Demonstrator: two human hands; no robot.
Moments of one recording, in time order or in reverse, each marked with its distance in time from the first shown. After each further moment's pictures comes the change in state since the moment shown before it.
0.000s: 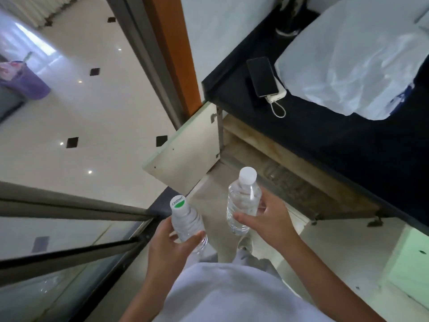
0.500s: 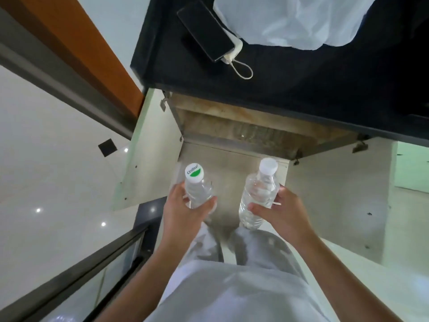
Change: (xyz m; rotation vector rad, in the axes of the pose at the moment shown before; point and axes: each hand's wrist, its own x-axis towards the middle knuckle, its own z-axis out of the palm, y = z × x) left_hand 0.173 0.032 0.031 0.227 -0.441 0.131; right_hand 0.024 0.033 0.056 0.148 0.418 0.422
